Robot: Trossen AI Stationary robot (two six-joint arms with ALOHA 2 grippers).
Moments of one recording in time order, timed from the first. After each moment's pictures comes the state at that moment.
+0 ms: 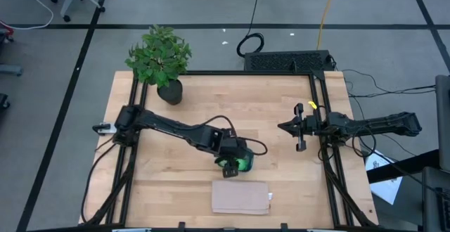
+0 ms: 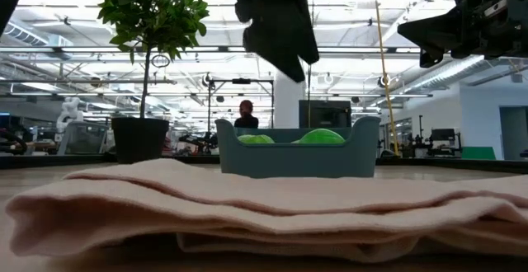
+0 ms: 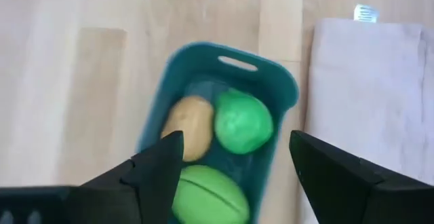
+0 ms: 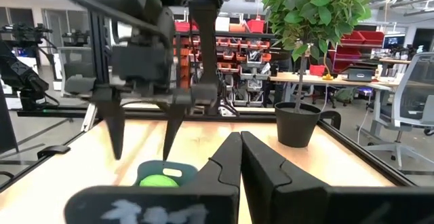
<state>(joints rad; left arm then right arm) -0.21 2.01 1.71 -0.74 -0.07 -0.28 0.04 0.36 0.02 0.46 0.06 -0.04</state>
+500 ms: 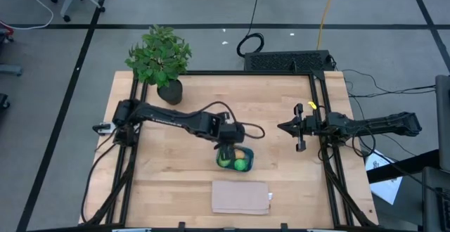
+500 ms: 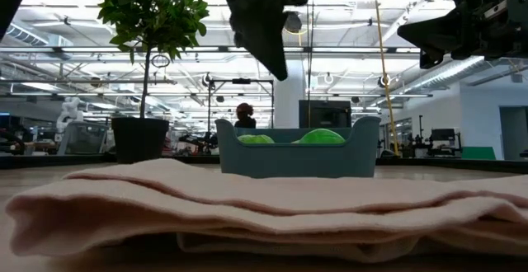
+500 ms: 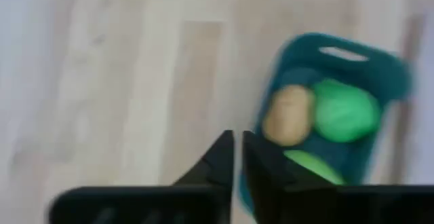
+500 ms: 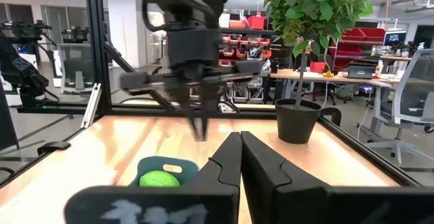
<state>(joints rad) -0.12 1.96 1.71 -0.86 -0.20 -0.18 0.04 0.36 0.02 0.45 0.06 -0.04</state>
